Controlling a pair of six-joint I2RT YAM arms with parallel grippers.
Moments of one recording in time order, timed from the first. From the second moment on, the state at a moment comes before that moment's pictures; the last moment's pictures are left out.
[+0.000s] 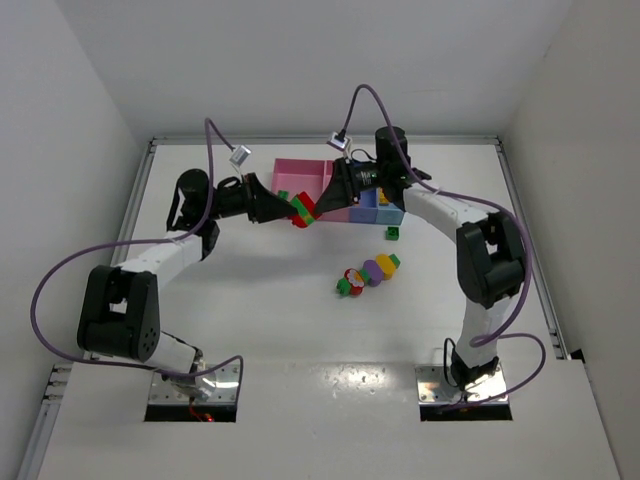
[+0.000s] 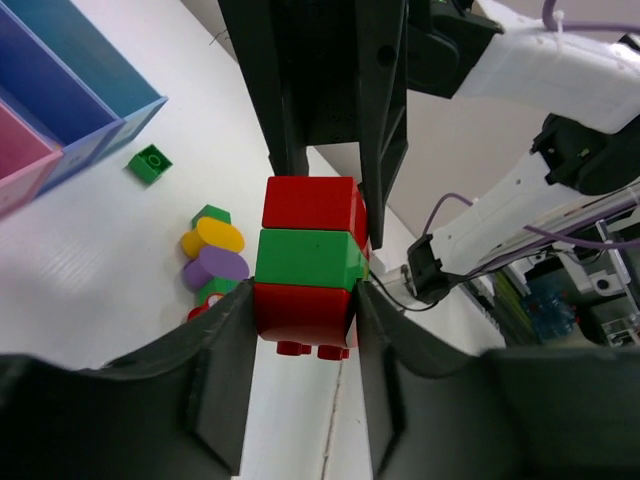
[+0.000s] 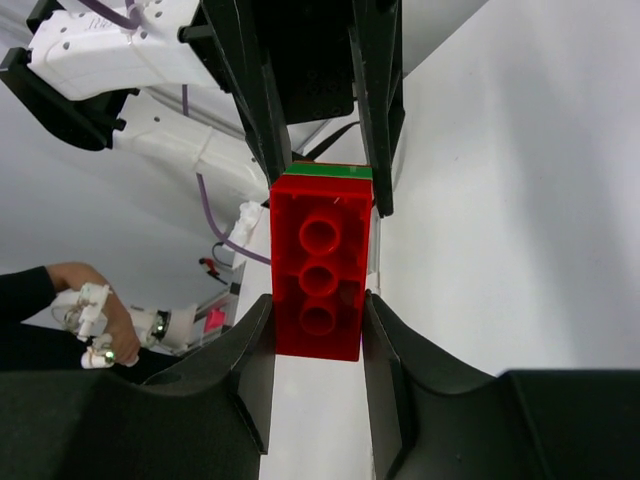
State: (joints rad) left arm -0.15 1.46 0.82 0.70 1.12 -0.83; right arm 0.39 1.91 1.38 0.22 -1.39 0.62
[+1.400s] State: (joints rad) left arm -0.12 1.15 0.78 0.09 0.79 -0.28; right arm 0.27 2.00 1.71 -0.23 -0.82 0.12
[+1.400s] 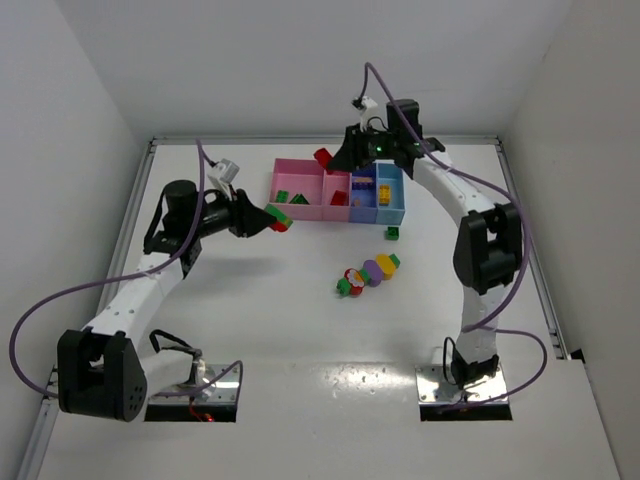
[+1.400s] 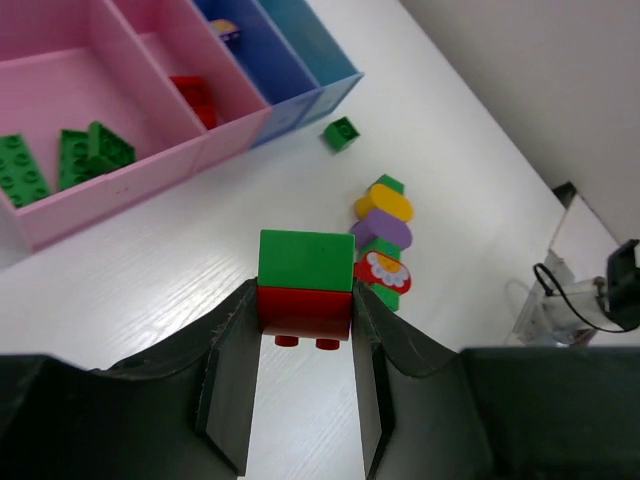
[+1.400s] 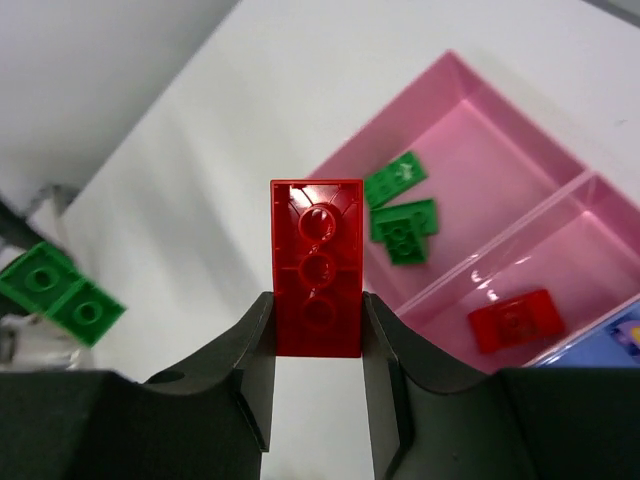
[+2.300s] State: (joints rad) left arm -0.09 1.30 0.83 0.10 0.79 -0.28; right arm 0.28 2.16 1.72 -0.32 -0.65 0.05
